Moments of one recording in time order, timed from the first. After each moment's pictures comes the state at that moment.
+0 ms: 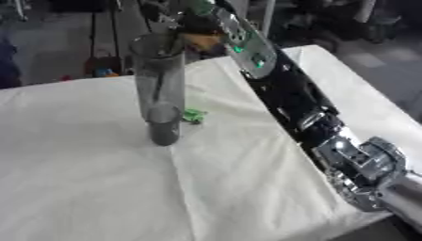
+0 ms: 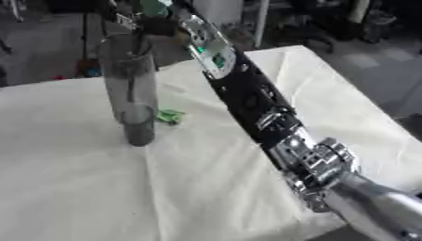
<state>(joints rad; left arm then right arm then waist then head) -0.25 0.33 -0.09 -1.61 0.11 -0.22 0.10 -1.00 -0.36 0.14 -1.05 0.32 -0.30 0.15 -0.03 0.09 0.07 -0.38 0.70</state>
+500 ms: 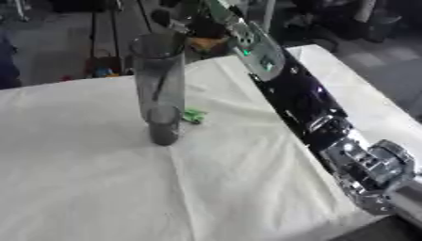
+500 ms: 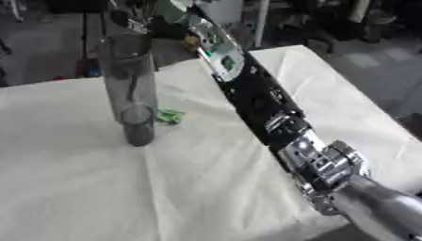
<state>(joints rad) -0.25 0.33 -0.09 -1.61 0.11 -0.22 0.10 -0.98 -0.38 0.14 -1.06 0.32 -0.29 0.15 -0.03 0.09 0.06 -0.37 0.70</state>
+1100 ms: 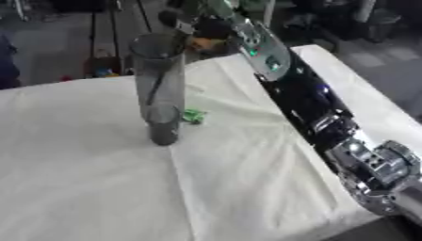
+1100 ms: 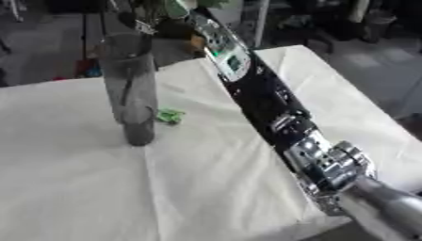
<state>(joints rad) -0.25 0.33 -0.09 -1.61 0.11 -0.22 0.10 -0.97 -0.40 0.14 -1.06 0.31 -0.29 0.15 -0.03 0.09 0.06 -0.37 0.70</state>
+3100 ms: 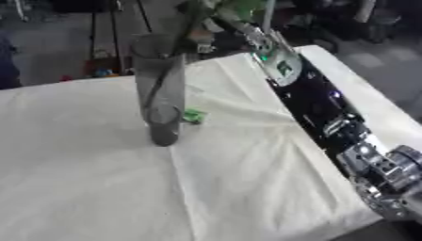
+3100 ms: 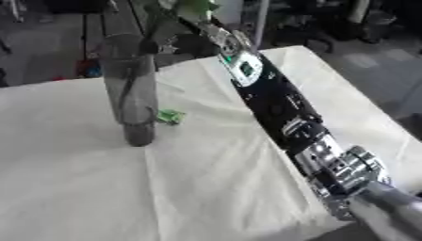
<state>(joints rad) -0.25 0.33 -0.08 -1.61 0.11 -0.22 0.10 -0.93 -0.44 0.13 -1.04 0.33 -0.30 0.30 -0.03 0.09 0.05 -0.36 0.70</state>
